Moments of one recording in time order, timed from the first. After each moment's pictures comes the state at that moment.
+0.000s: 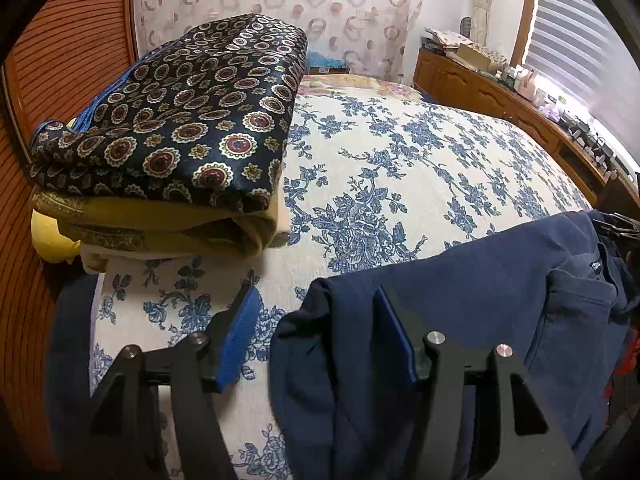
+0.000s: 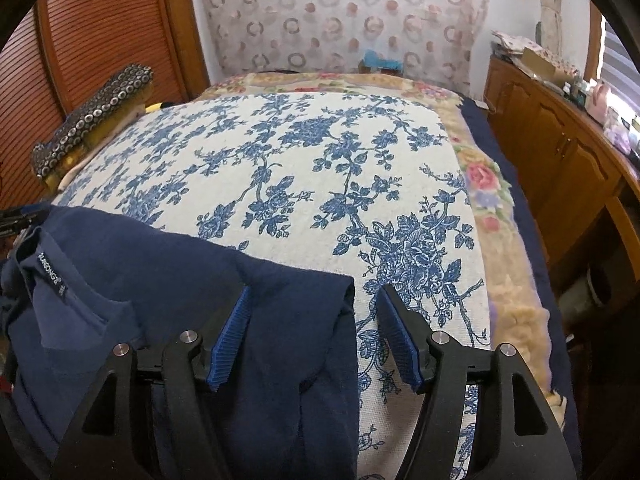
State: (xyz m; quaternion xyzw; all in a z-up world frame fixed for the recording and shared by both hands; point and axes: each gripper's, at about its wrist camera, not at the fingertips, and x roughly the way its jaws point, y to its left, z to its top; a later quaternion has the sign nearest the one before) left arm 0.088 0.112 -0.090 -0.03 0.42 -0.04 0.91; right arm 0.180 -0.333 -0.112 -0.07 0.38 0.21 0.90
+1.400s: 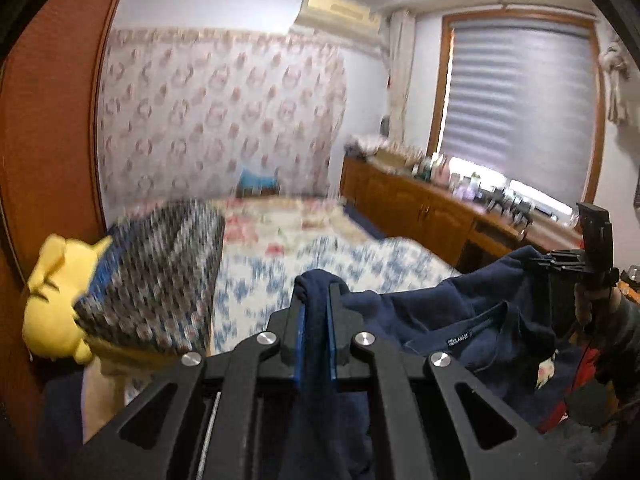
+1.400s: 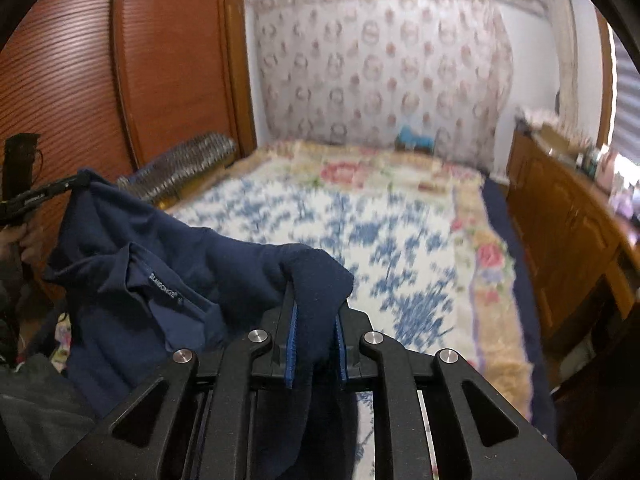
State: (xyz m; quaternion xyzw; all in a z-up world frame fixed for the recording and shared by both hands) left arm -0.005 0.079 0.079 -0.04 0.20 -0.15 0.97; right arm 0.066 -0.337 0.009 -0.09 0.25 0.28 0.92
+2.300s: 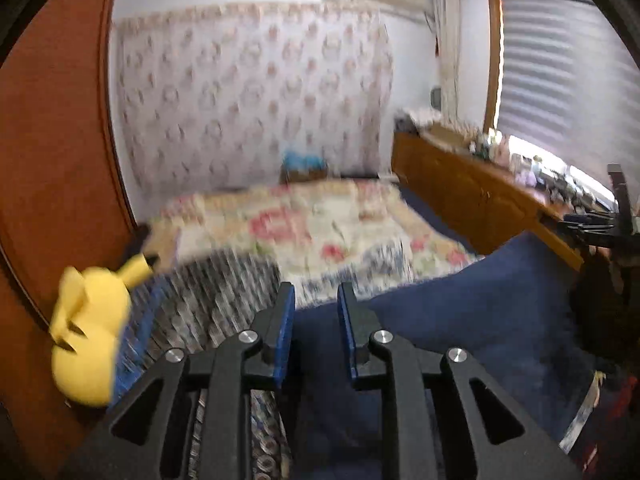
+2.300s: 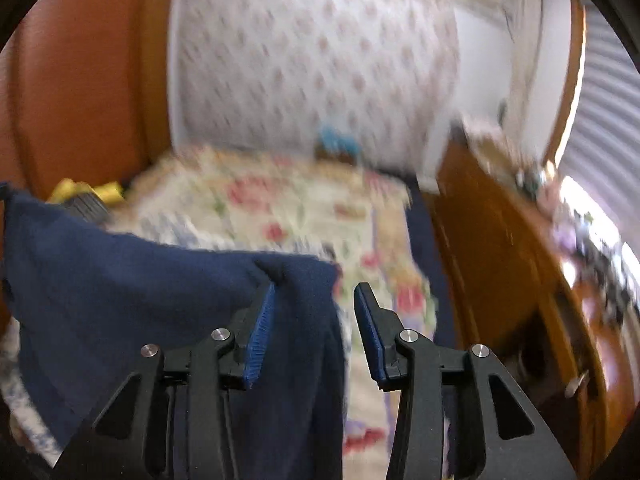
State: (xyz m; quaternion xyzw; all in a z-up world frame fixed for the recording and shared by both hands) left arm 0.205 0.116 0.083 -0.01 0.29 -0.07 0.95; right arm 0.291 -0.296 0.082 -0.12 0.30 0.12 0.94
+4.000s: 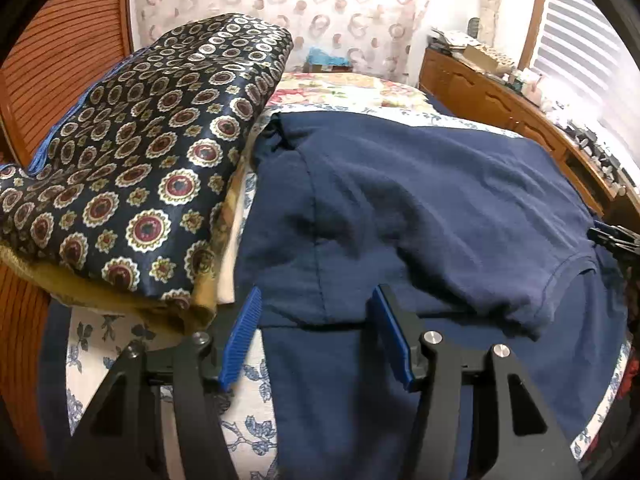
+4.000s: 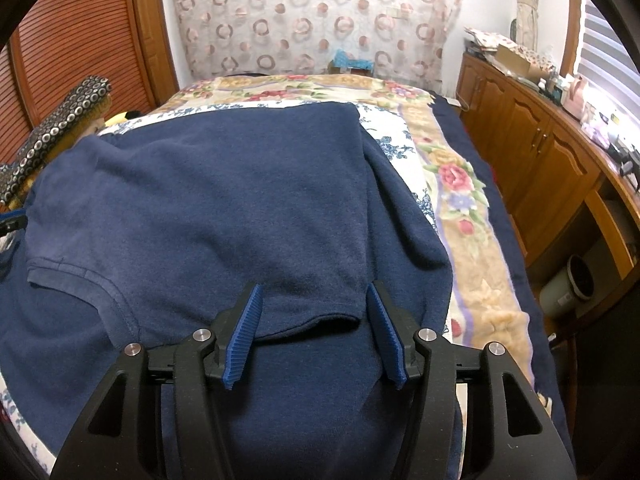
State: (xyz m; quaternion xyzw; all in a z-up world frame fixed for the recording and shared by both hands) left arm 0.140 0.076 -0.088 -0.04 0.42 -0.02 0.90; right arm 0.223 -0.333 -0.106 -0.07 0.38 0.15 0.91
